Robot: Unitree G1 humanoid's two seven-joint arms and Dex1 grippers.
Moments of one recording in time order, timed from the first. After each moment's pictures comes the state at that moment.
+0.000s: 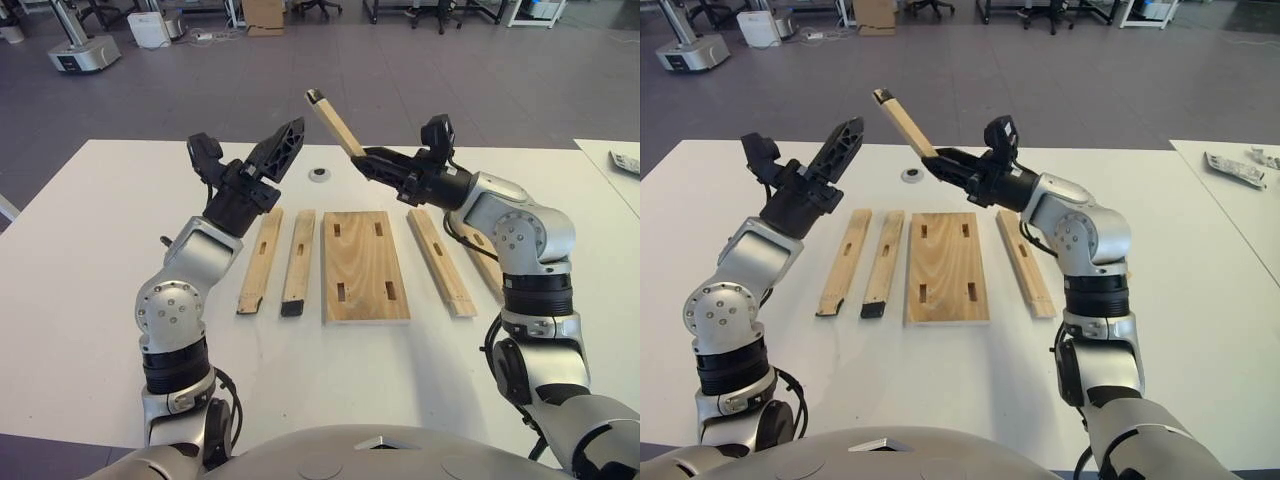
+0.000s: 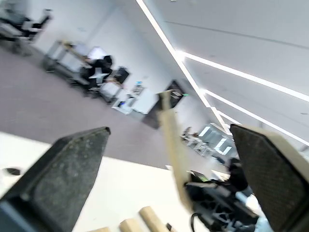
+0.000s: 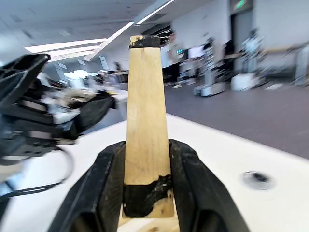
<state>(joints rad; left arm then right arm) -0.30 0.15 0.23 -0.44 -1.20 0.66 -0.13 -0.63 -0.31 -0.10 -0.01 0.67 0.88 0.82</state>
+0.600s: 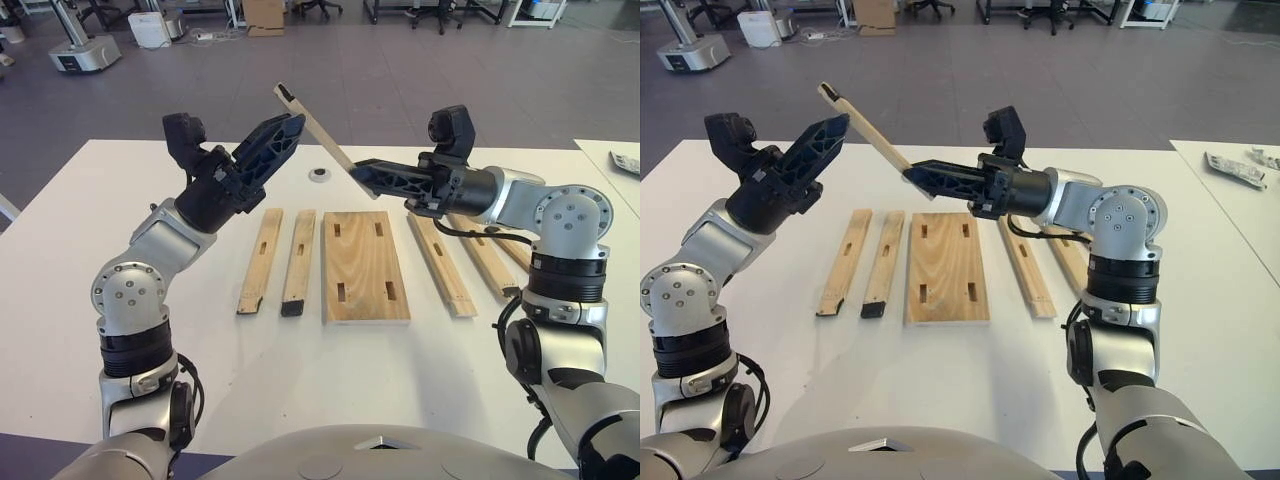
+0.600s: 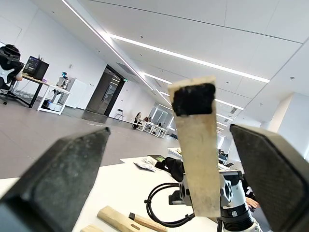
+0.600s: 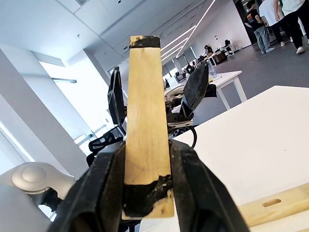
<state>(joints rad) -0.37 0.35 0.26 -0.35 -1.34 0.74 -0.44 -0.70 -0.38 -0.18 -0.06 1.10 1.28 0.88</state>
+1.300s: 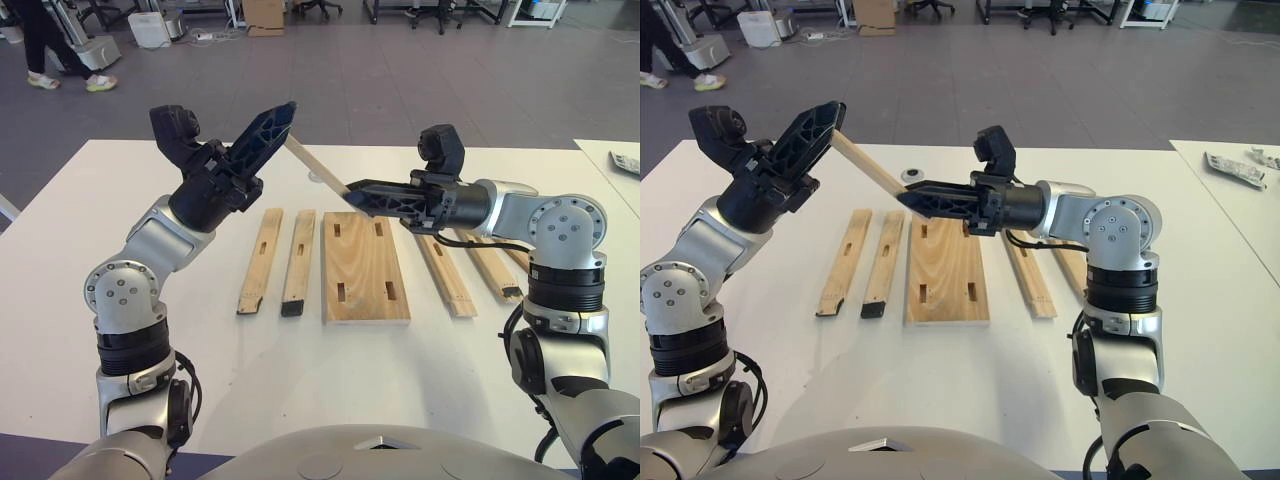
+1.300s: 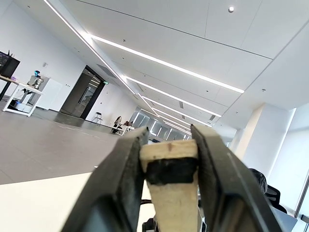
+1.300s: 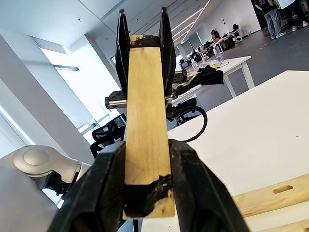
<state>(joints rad) -0.37 0.36 0.26 -0.35 -1.49 0.74 -0.43 -0.66 -0.39 -0.13 -0.09 1.11 1.27 0.91</state>
